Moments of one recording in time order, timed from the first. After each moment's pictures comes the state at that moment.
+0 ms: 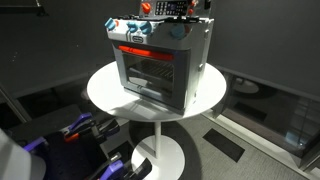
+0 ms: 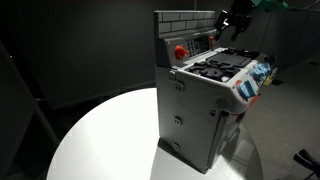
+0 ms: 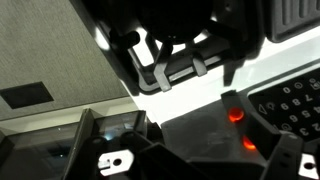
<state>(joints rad) 0.00 0.09 0.00 -1.91 0.09 2.30 0.15</state>
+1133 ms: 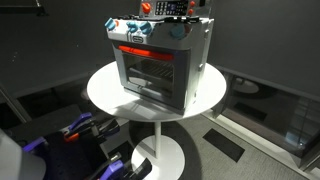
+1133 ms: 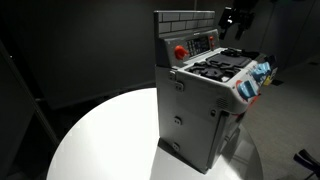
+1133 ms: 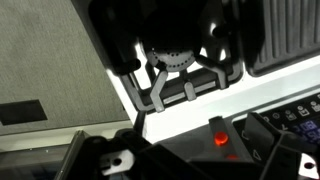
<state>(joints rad) 0.00 0.09 0.00 -1.82 0.09 2.07 0.08</state>
